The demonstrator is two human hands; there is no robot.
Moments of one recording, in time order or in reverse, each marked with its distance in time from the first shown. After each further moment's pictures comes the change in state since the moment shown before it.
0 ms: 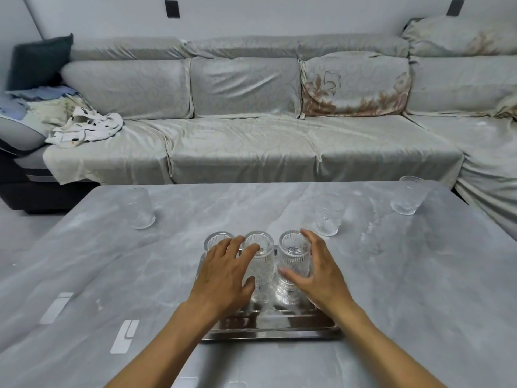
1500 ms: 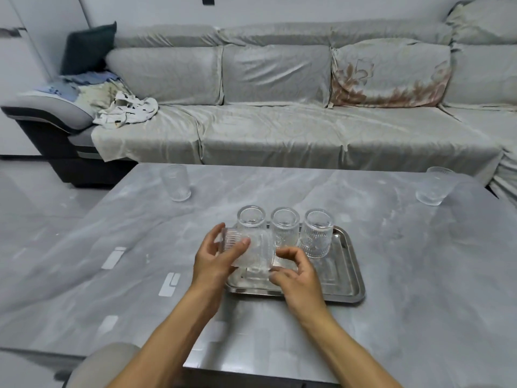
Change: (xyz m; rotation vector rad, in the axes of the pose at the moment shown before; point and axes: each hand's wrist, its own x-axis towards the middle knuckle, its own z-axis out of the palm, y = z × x) left_hand -0.077 -0.012 -0.028 -1.605 0.329 -0.708; right_hand -0.079 -0.104 0.039 0.865 -0.112 0.372
